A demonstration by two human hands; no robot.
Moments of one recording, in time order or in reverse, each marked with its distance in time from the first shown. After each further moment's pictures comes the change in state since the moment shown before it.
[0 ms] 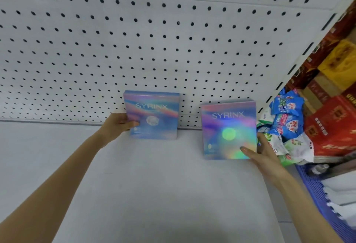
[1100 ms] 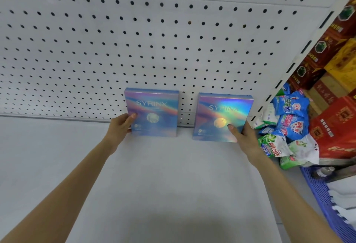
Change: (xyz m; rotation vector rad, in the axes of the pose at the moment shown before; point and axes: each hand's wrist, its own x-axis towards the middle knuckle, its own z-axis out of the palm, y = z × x) left_hand -0.024 0.005 0.032 -0.199 0.224 -0.062; right_hand 0.055 0.001 0.037 -0.252 0.150 -0.108
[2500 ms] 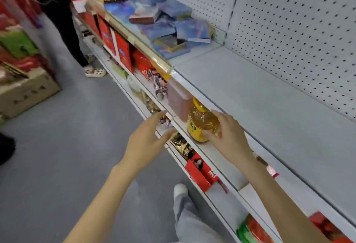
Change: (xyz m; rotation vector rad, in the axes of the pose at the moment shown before) left_hand -0.433 -0.140 -0.567 0.658 0.651 -0.024; right_hand -0.505 -0.179 0.586 -0.659 -0.900 -0.813
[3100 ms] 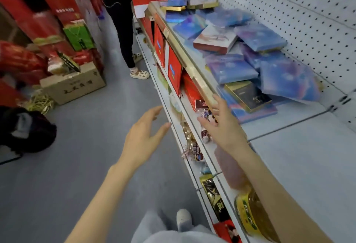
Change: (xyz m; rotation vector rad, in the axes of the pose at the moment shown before) left_hand 0.258 -0.185 -0.116 -0.054 0.237 -0.285; right_hand 0.371 -0.166 0.109 0.381 -0.183 -0.204
